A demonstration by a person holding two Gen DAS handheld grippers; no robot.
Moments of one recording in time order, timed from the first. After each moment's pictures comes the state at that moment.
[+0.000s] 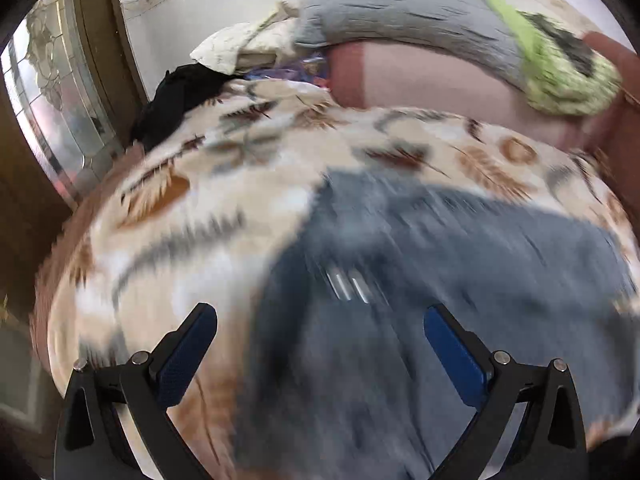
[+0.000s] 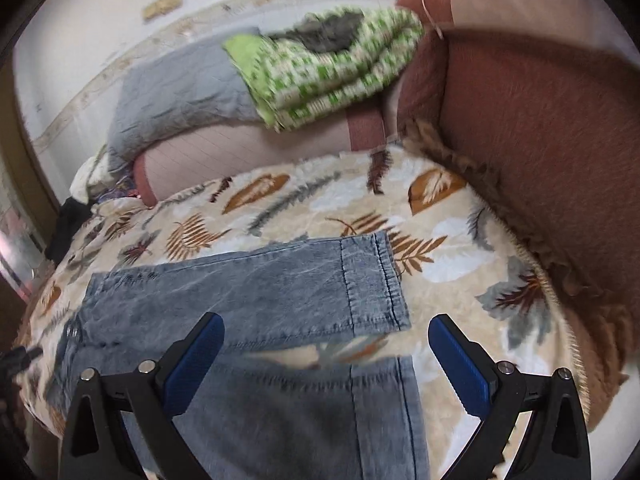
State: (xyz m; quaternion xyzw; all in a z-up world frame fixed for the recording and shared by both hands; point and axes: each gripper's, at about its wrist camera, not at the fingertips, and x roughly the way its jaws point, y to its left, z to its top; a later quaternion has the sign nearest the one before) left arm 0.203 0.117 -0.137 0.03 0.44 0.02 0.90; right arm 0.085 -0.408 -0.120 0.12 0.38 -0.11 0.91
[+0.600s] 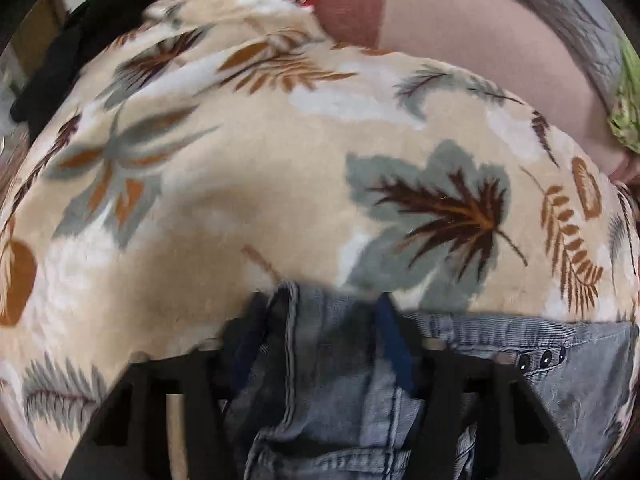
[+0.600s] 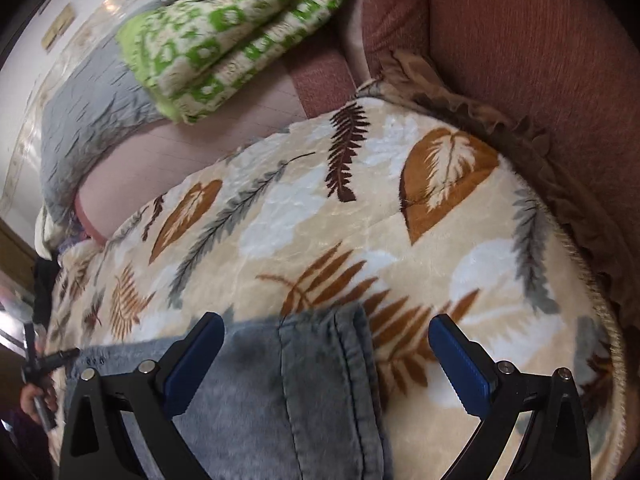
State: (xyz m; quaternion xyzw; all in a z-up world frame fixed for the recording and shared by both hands) left arm 0.437 0.086 -0.235 -0.02 0.57 -0.03 0.82; right arm 0.250 -0.541 -0.196 0.23 0.45 -0.12 0.85
